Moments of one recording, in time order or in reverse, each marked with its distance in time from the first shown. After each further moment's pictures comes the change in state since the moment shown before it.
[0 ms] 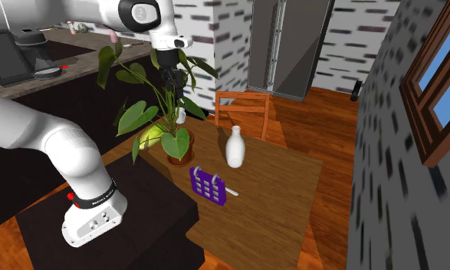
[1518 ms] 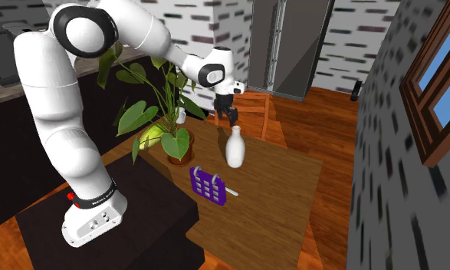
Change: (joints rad) arm -0.031 0.803 -0.107 0.287 0.127 0.570 -0.164
